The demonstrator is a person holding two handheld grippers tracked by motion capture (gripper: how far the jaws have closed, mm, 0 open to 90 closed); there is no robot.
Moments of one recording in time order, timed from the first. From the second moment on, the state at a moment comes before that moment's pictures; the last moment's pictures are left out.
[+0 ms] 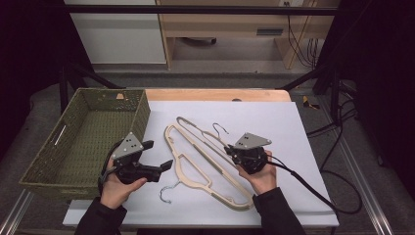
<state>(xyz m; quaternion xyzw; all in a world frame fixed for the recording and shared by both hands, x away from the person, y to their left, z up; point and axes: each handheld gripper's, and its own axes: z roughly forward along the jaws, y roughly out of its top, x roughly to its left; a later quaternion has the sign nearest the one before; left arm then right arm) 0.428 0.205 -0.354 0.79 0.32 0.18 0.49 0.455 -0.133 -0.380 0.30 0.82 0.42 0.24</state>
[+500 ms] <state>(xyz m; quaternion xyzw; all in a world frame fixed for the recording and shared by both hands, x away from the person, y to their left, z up) 0.434 0.173 -0.348 0.83 0.25 0.17 0.47 0.437 -0.138 -0.366 0.24 0.83 0.48 0.13</state>
